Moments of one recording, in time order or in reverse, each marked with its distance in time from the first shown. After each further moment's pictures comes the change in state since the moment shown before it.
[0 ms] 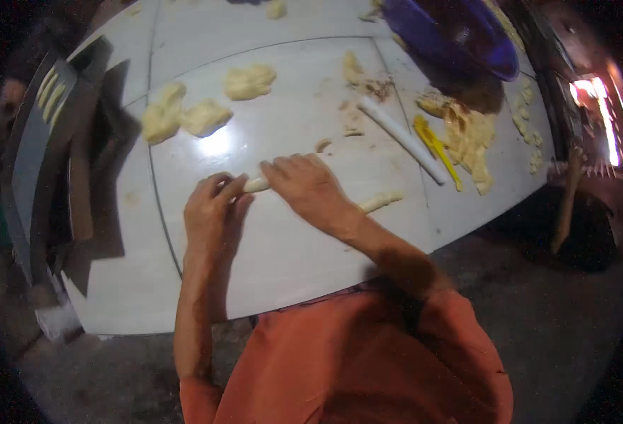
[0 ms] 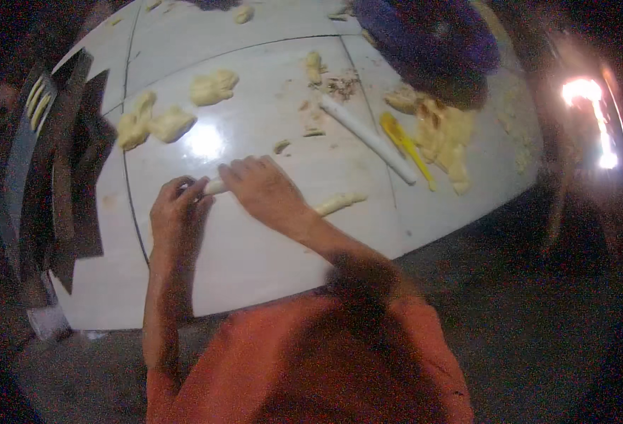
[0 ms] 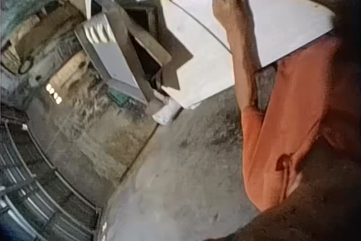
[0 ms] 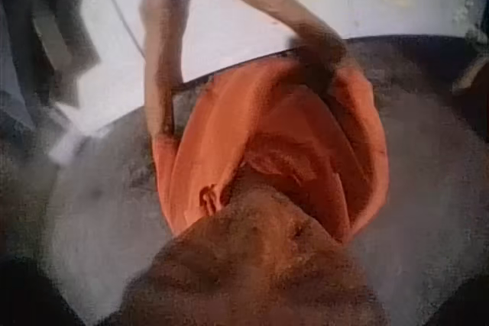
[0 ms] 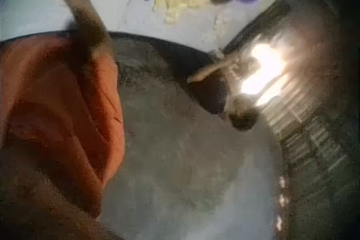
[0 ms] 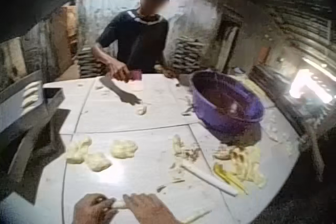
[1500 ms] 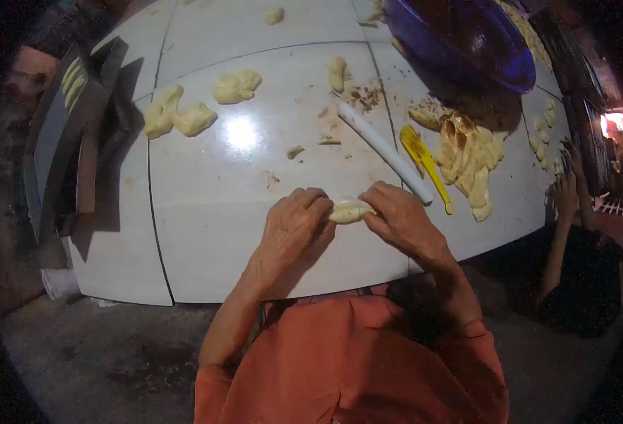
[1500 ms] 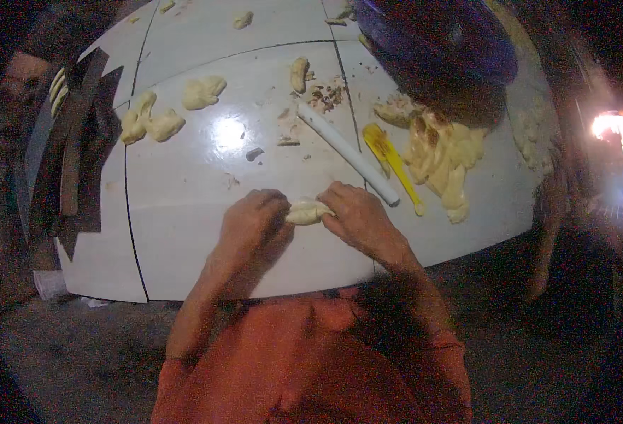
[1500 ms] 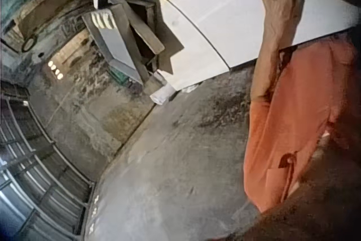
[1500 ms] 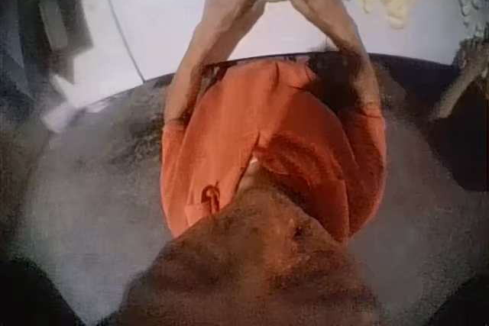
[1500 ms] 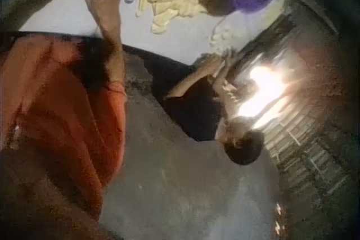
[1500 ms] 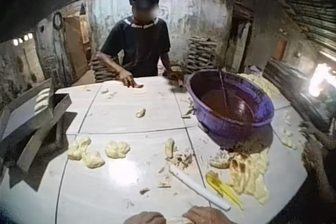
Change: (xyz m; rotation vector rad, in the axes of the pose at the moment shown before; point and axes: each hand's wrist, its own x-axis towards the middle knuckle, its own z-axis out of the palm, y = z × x) left_hand 0.006 0.151 0.083 -0.172 -0.238 0.175; right_hand -0.128 0.104 -0.133 0.328 -0.257 0.215
